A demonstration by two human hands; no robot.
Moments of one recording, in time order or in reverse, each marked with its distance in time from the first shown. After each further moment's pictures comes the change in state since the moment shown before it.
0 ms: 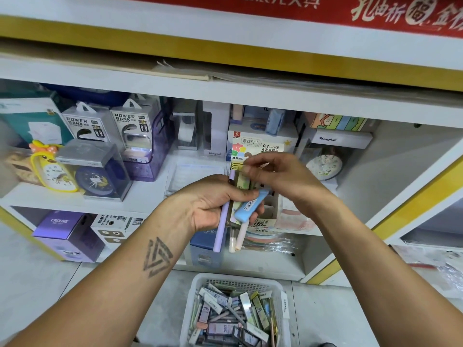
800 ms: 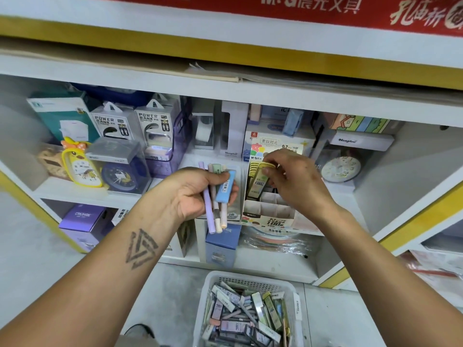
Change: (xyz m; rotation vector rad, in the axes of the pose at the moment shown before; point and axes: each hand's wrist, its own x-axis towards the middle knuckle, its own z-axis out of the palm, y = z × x) left_hand -0.028 0.015 -0.046 -0.245 0.342 0.027; right_hand 0.008 0.015 0.021 -0.619 0.191 -0.460
